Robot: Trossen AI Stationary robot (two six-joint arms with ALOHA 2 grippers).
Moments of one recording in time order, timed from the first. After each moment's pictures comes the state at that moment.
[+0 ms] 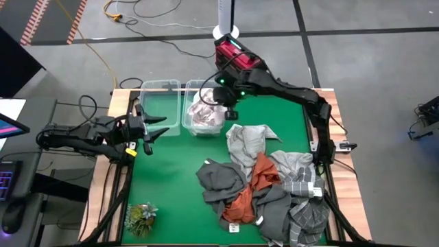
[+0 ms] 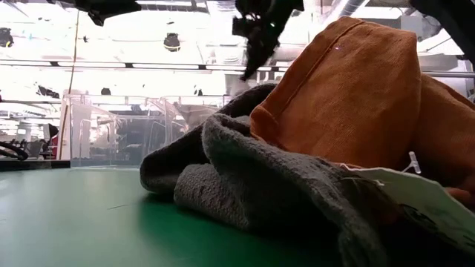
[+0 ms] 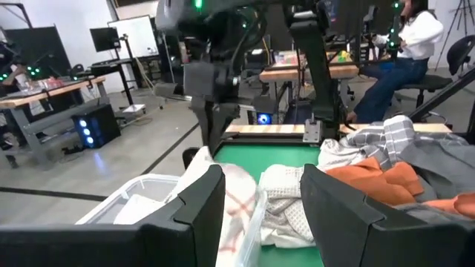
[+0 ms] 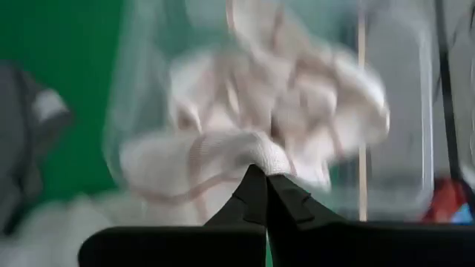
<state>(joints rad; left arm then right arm) -0.10 0.44 0.60 -0.12 -0.44 0.13 -0.36 2.00 2.07 -1.03 -0.05 -0.48</state>
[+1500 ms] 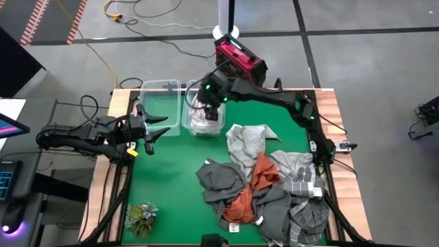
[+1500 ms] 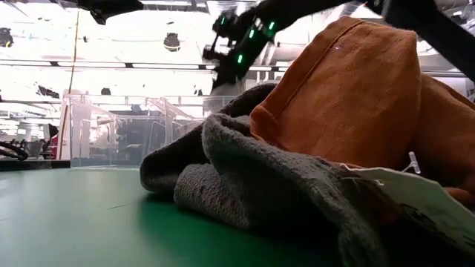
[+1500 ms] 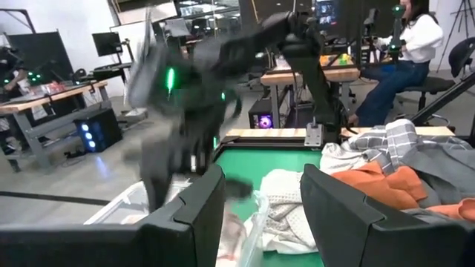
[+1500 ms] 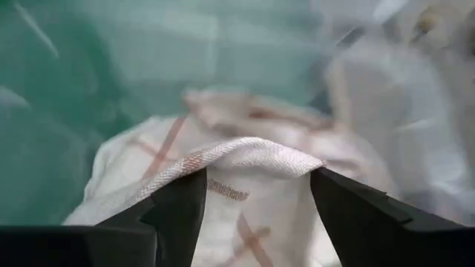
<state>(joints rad) -0.10 0.47 0.60 -0.10 -0.44 0.14 -0.37 2.17 2.08 -0.72 0.04 -0.39</state>
